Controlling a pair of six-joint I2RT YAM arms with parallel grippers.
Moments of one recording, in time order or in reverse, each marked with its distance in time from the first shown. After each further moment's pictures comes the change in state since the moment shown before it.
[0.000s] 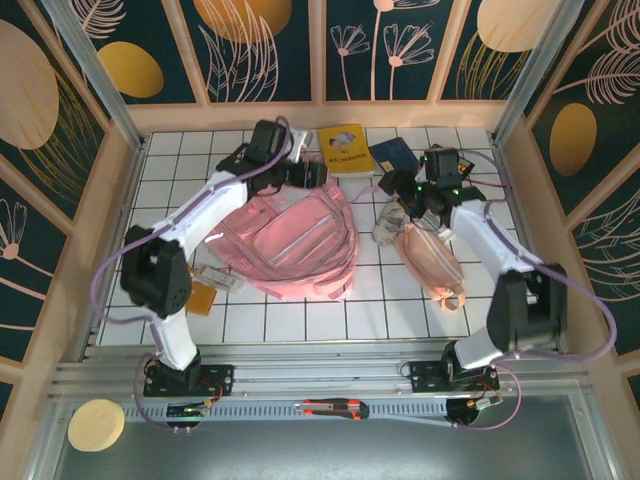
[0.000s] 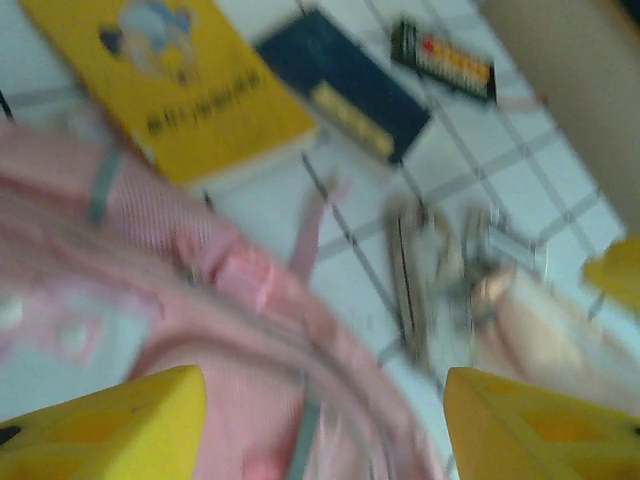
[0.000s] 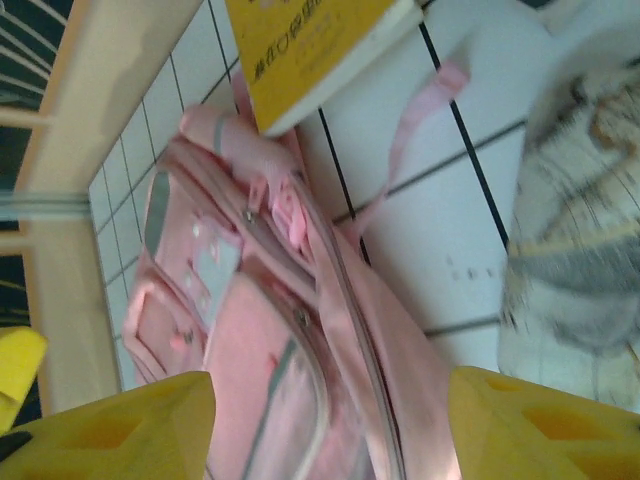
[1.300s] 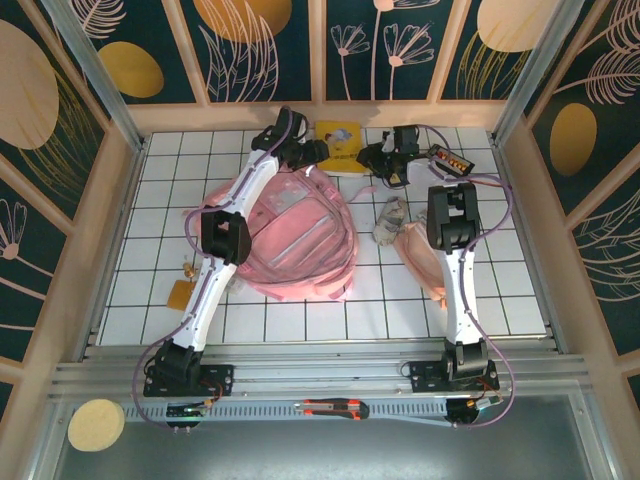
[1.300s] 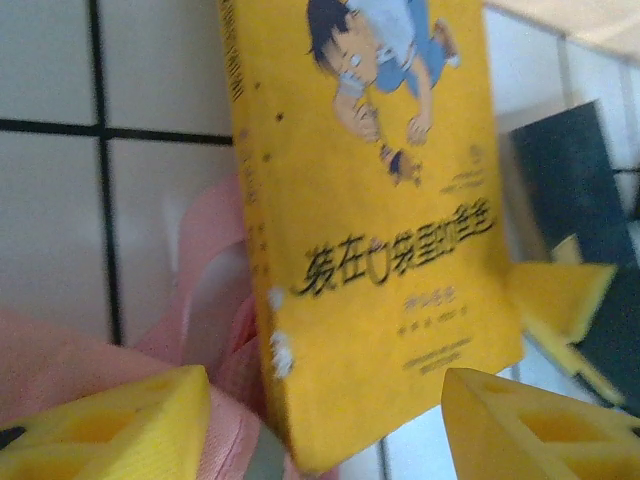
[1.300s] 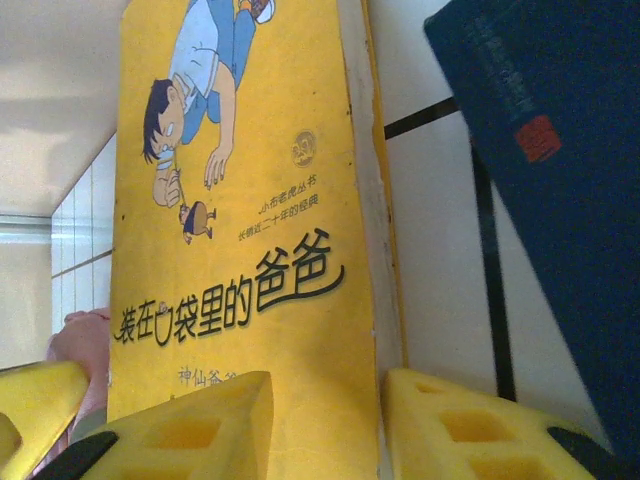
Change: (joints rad) left arm 0.090 0.941 1.189 -0.430 -0.051 -0.241; right arm -0.035 1.019 0.889 0.156 -0.210 -0.183
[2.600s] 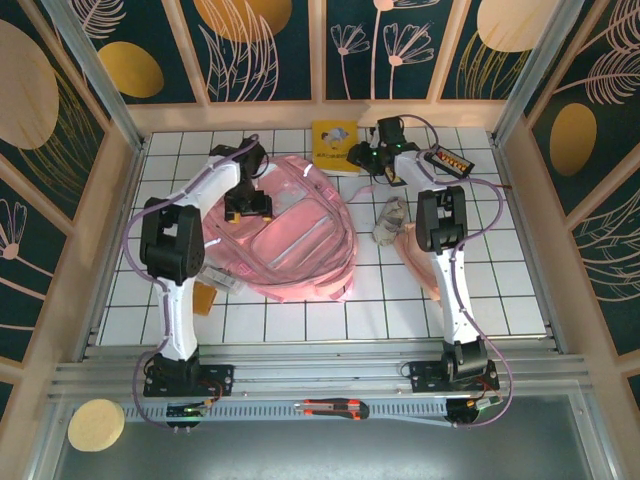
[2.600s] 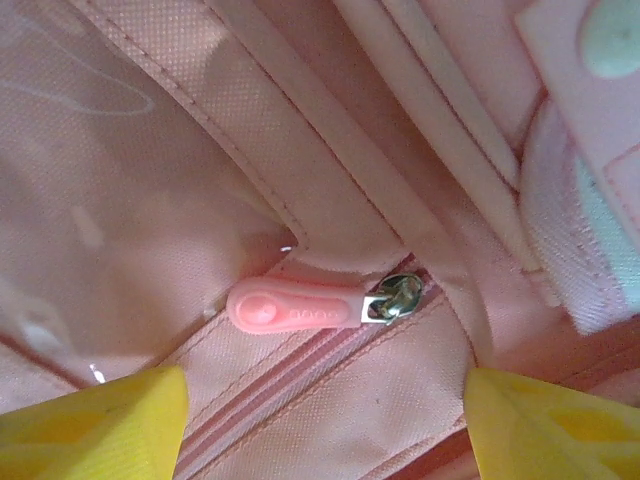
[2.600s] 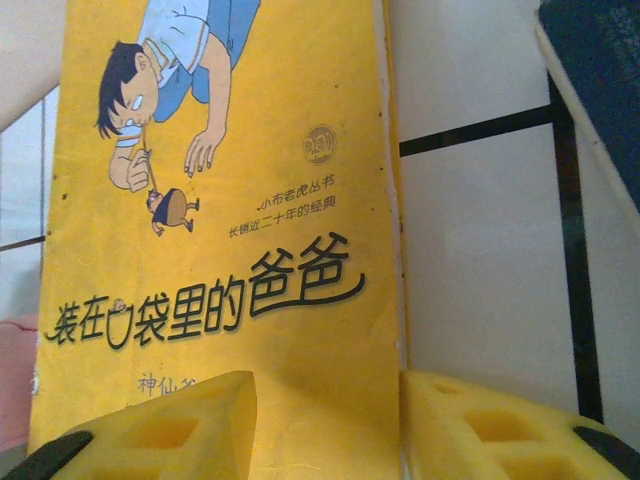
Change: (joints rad) left arm 0.103 -0.729 -1.115 -0.246 -0.205 0.152; right arm 0.071 0.087 0.252 -0.266 0.186 -0.137
